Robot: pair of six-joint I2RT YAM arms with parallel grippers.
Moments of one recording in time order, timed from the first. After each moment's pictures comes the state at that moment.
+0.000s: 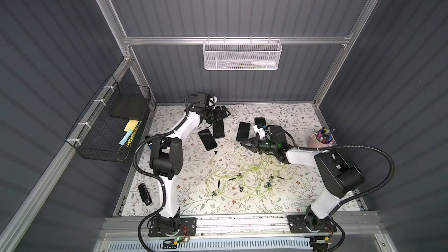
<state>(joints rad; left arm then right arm) -0.32 2.11 1.81 -0.54 0.38 -0.45 0.44 1.68 0.77 0.48 -0.76 0.98</state>
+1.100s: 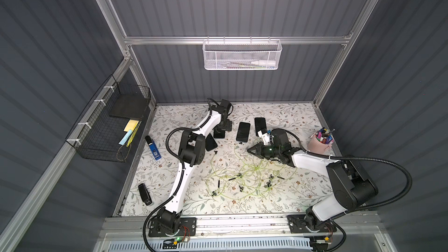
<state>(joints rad) -0.45 2.55 2.32 -1.05 -0.14 -0.30 0.44 1.57 0.74 0.15 -0.61 0.76</state>
